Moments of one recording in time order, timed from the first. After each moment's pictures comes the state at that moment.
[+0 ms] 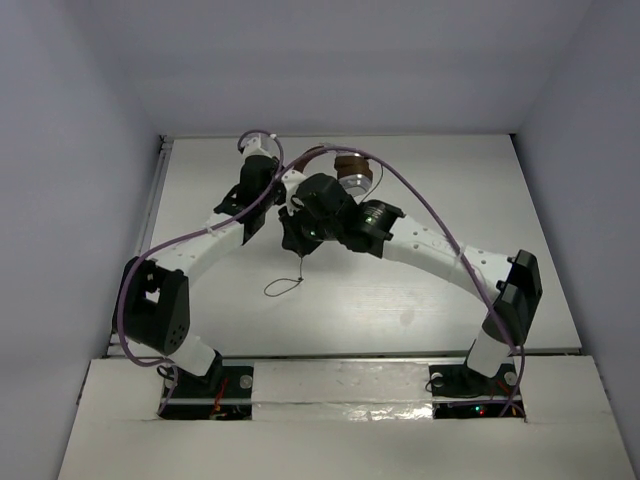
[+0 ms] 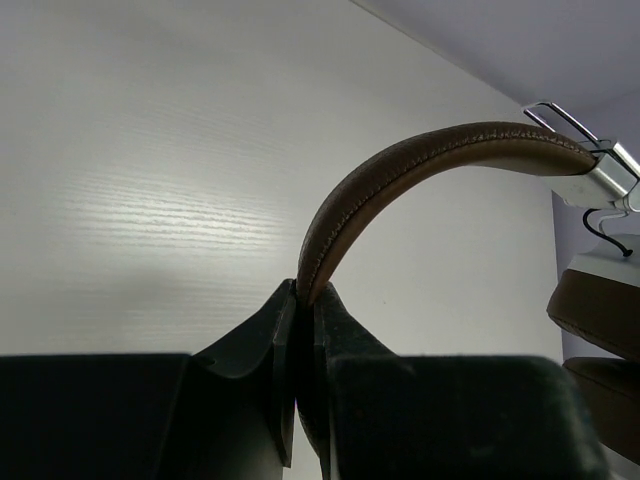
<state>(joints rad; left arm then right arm) -0.42 1.54 1.08 0.06 -0.07 -0.79 1.01 1.72 1.65 -0.55 -0.05 0.27</state>
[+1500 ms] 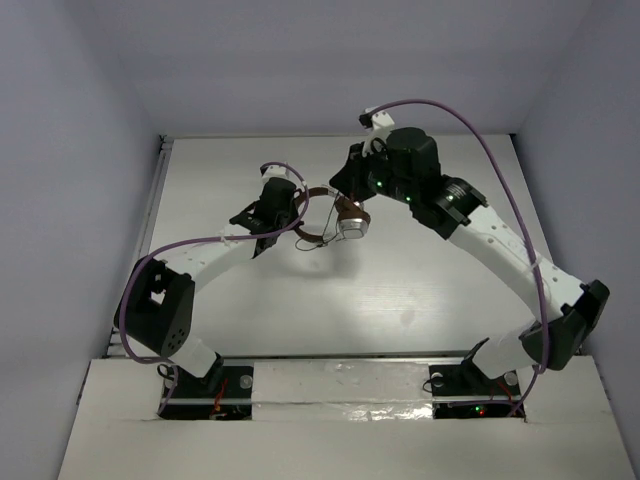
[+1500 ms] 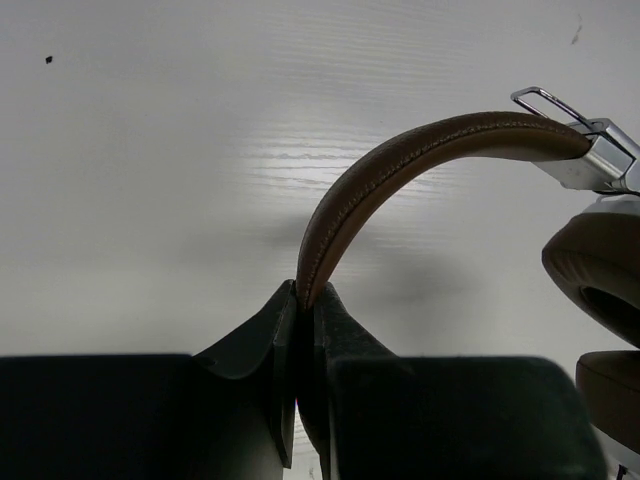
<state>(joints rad) -0.54 1.54 1.00 -0.11 -0.25 -0.55 0.72 1.48 1.58 -0.41 -0.08 0.34</state>
